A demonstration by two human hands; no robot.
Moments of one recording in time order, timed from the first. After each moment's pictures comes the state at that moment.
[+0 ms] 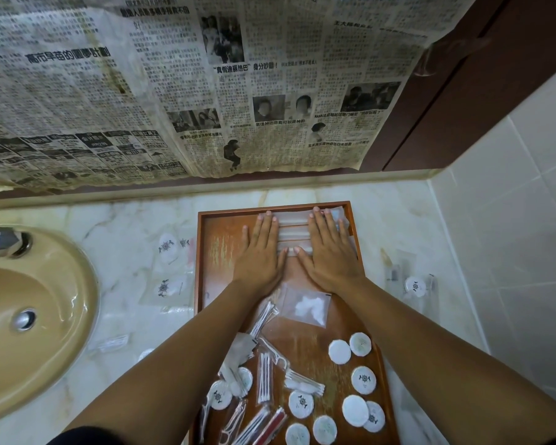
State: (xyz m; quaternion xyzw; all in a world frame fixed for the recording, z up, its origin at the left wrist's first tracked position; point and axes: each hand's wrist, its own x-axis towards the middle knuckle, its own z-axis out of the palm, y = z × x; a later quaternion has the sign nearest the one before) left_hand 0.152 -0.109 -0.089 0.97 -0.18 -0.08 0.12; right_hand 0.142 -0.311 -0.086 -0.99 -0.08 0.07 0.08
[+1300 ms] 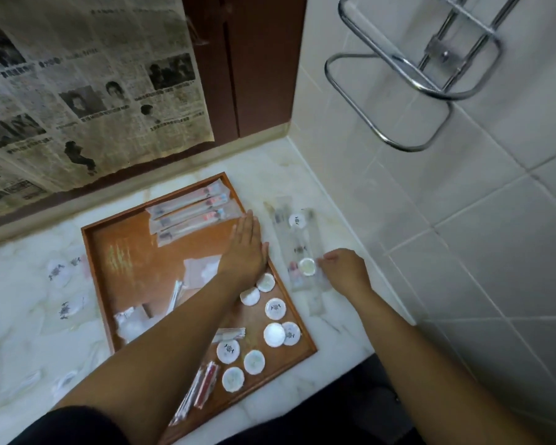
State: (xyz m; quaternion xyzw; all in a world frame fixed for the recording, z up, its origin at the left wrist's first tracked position) left_hand 0.057 -0.261 -0.069 0.92 -0.34 -0.15 0.09; right_hand -0.079 -0.456 -0.017 -0.82 0.42 0.11 0.37
